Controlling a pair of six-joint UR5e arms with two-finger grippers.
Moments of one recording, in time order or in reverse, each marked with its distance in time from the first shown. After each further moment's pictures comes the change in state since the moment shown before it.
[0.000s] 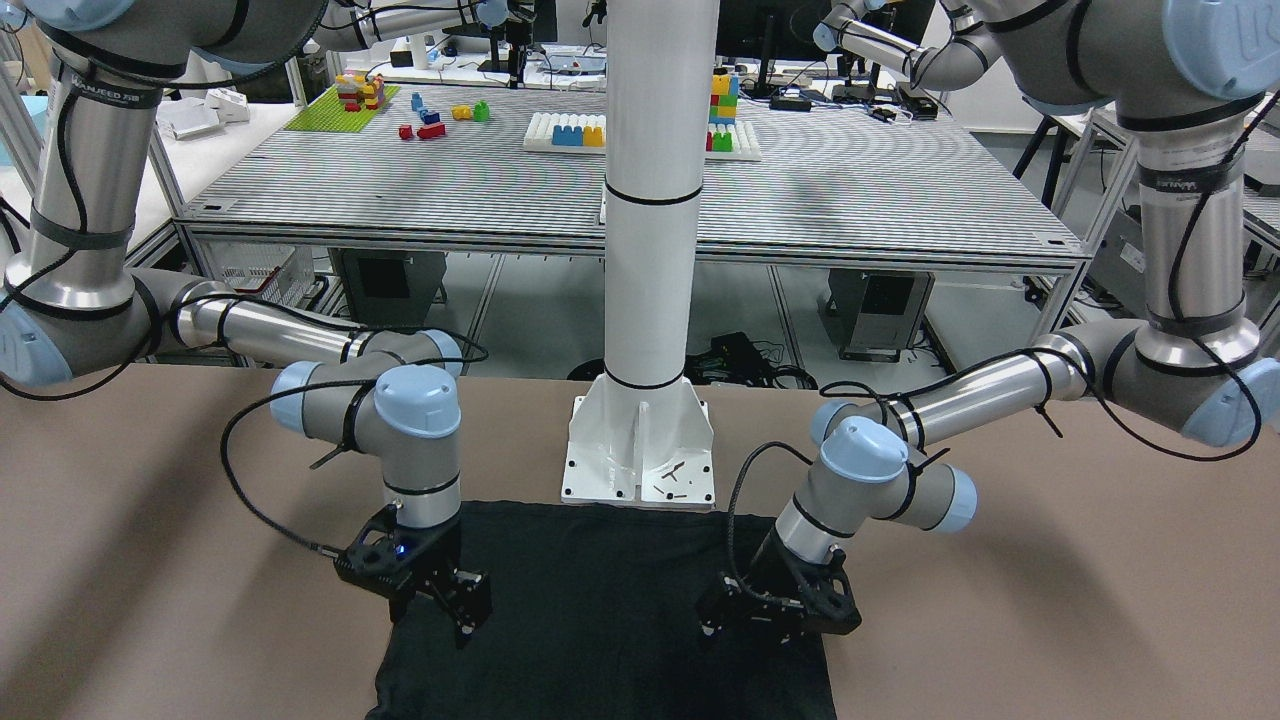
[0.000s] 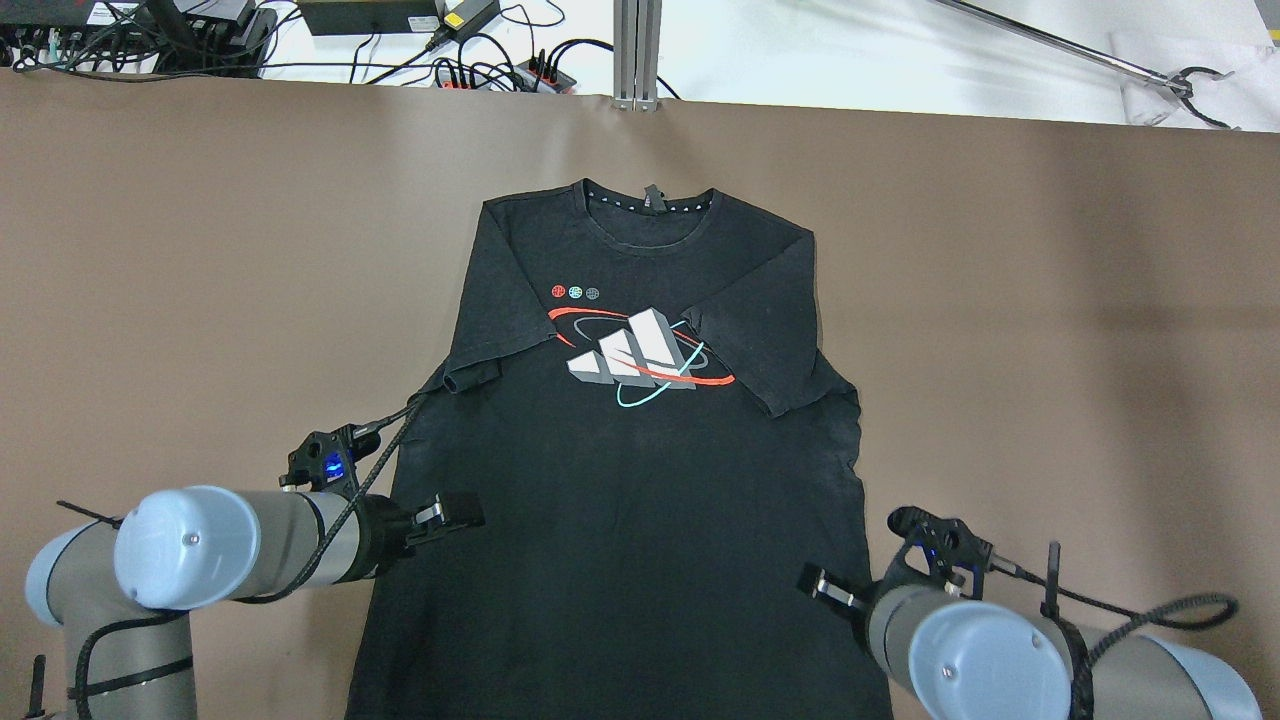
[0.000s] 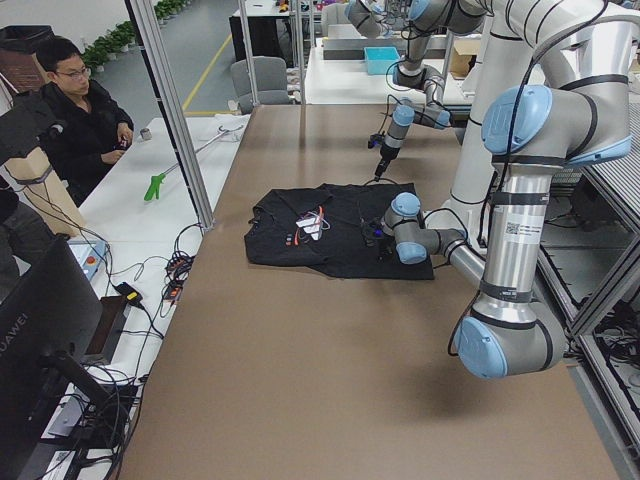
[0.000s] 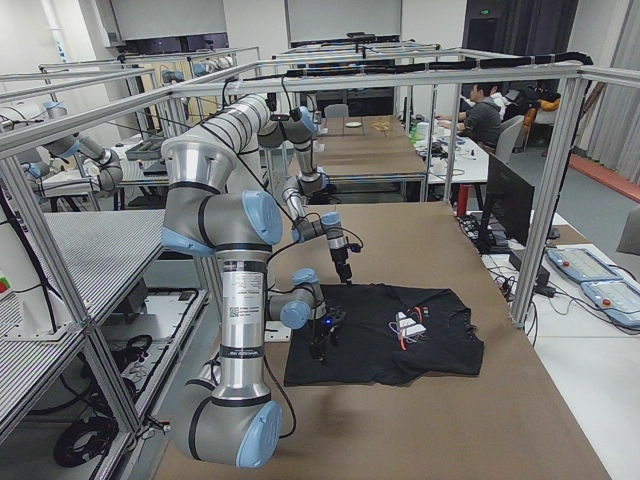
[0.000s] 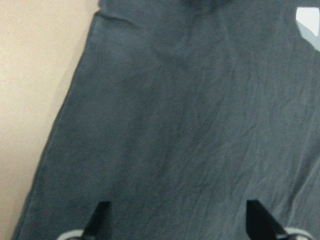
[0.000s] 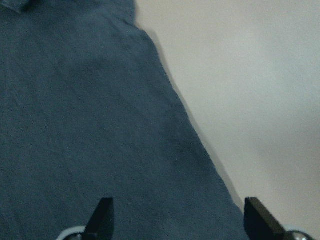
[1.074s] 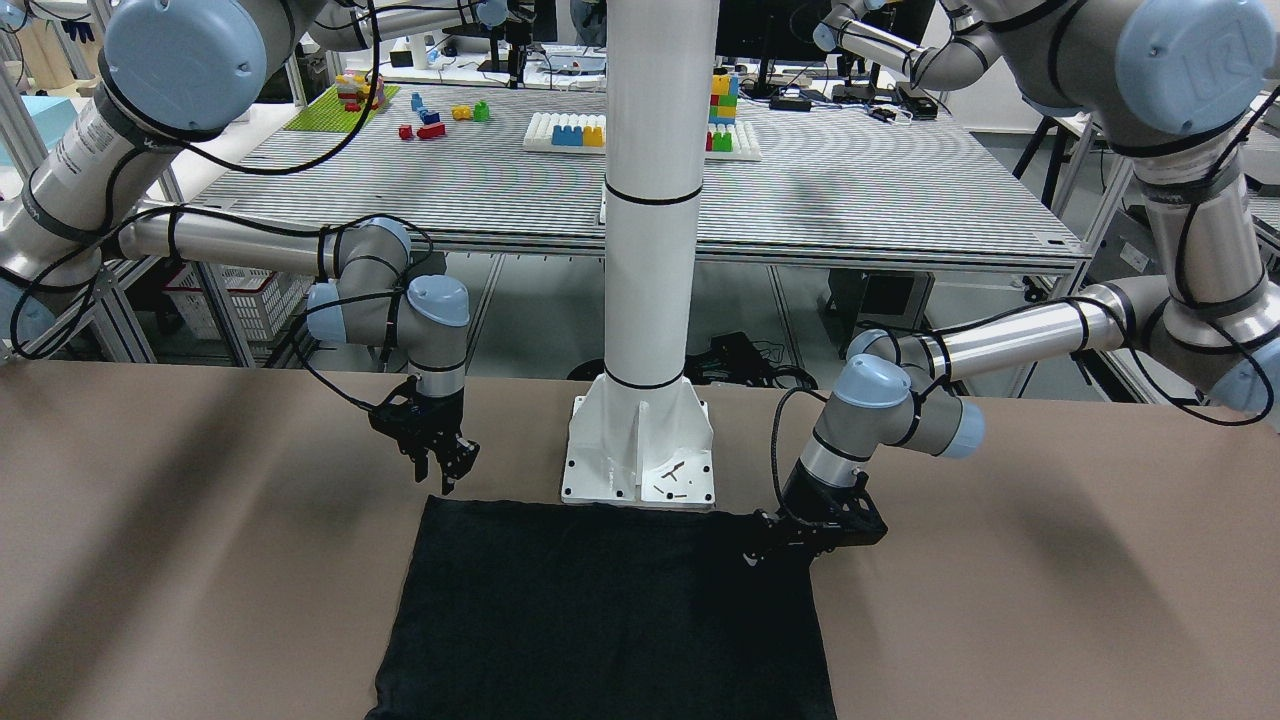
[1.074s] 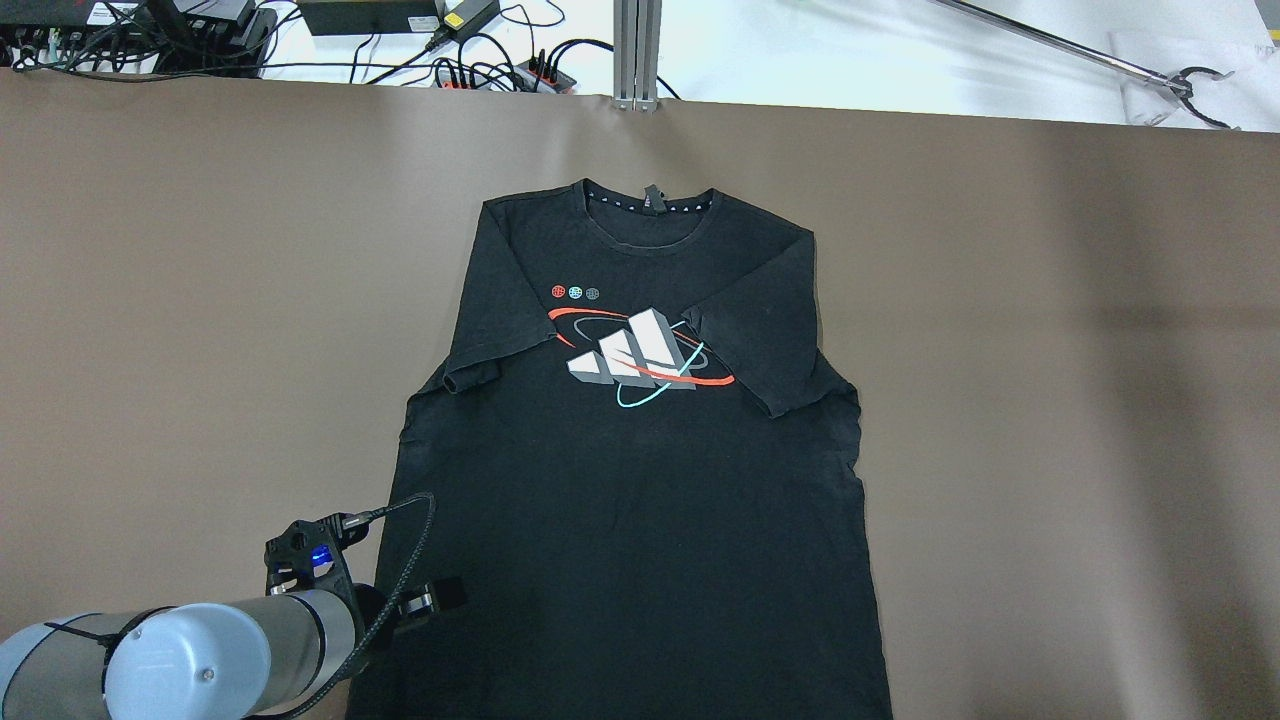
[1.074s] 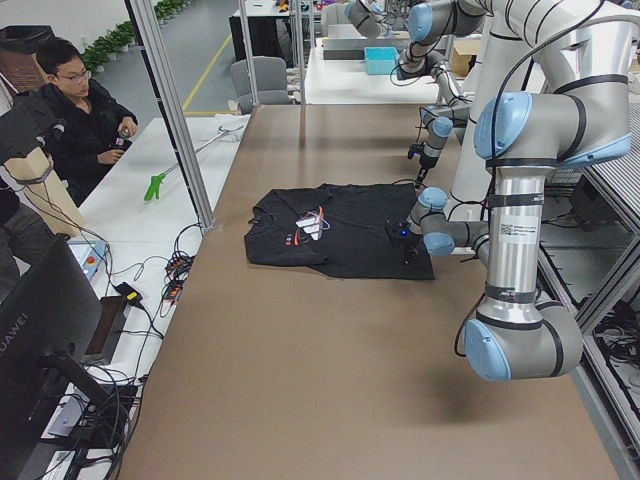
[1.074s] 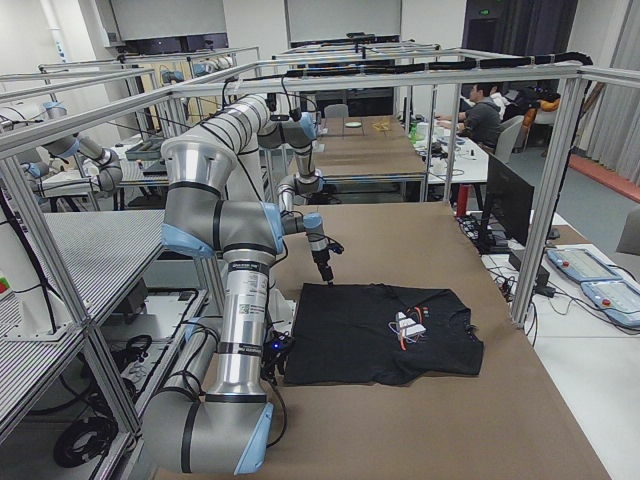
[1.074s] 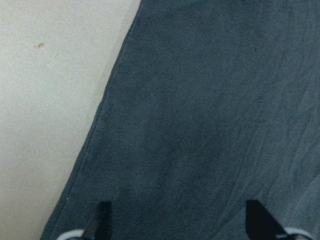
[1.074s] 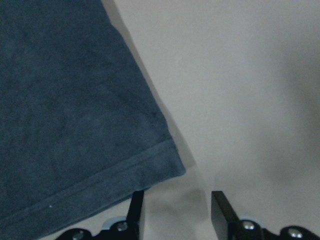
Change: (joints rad) left arm 0.168 0.053 -0.145 0.245 0.155 -0.071; right arm -0.395 -0.210 -0.004 0.146 -0.199 0.271
